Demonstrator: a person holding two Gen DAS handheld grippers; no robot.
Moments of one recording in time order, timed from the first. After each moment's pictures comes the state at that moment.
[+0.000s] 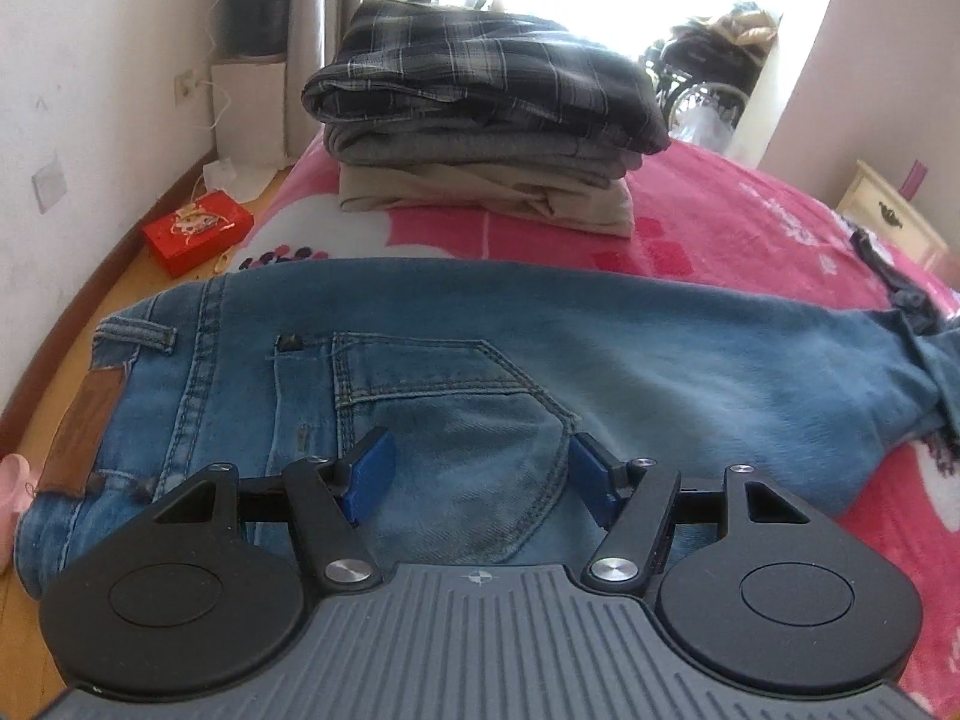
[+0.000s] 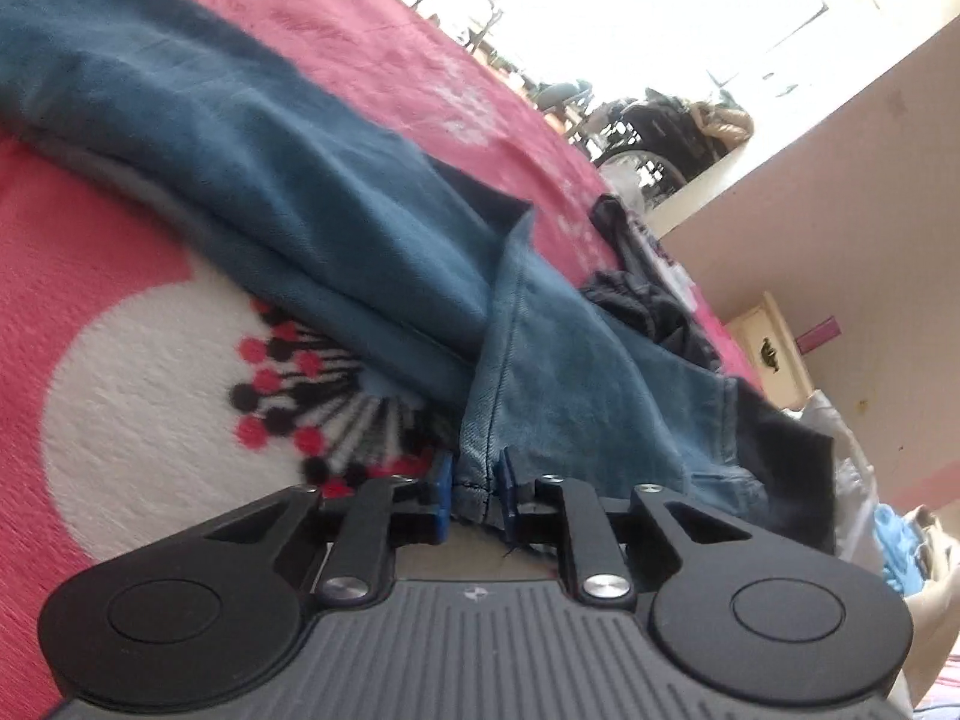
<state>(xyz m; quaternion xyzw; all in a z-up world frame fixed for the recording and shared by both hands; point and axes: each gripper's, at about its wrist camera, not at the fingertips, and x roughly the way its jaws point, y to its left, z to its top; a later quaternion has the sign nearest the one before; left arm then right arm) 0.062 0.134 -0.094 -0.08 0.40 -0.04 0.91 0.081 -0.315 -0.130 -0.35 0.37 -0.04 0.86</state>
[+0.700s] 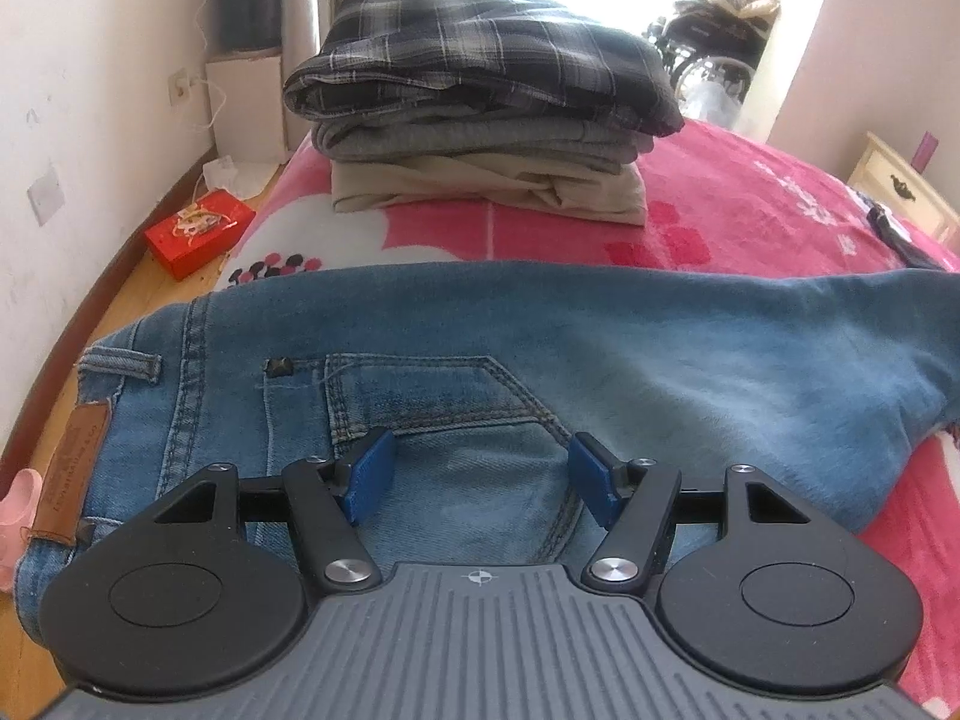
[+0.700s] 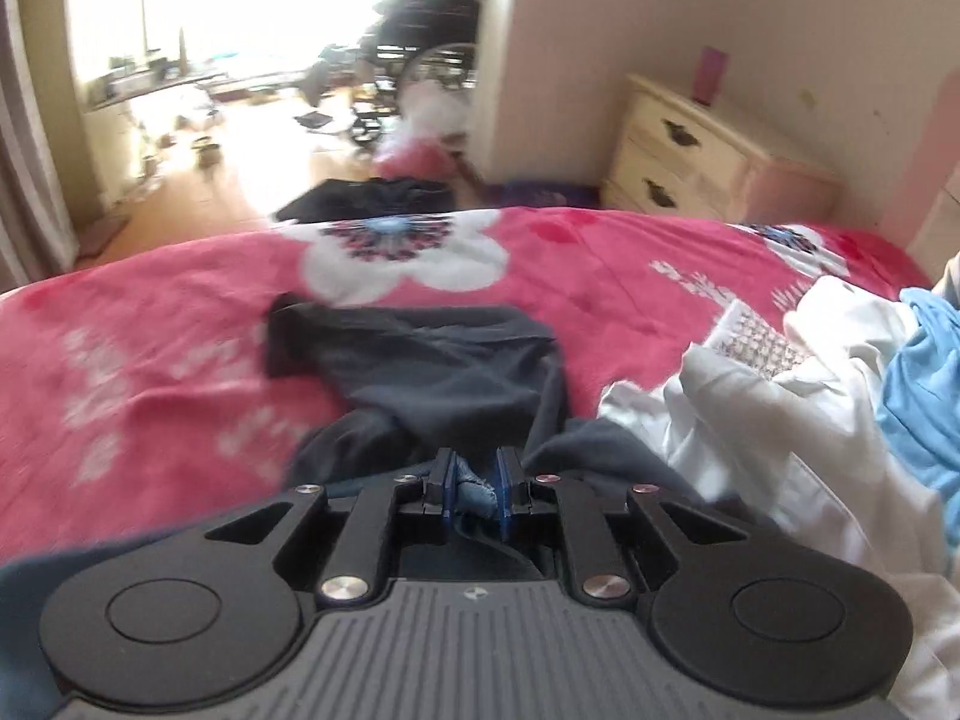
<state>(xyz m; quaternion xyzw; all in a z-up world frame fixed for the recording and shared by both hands) 0.082 0.129 -0.098 -0.05 0.42 -0.04 0.90 0.270 -0.521 -0.023 0.03 0.41 -0.19 0.89</state>
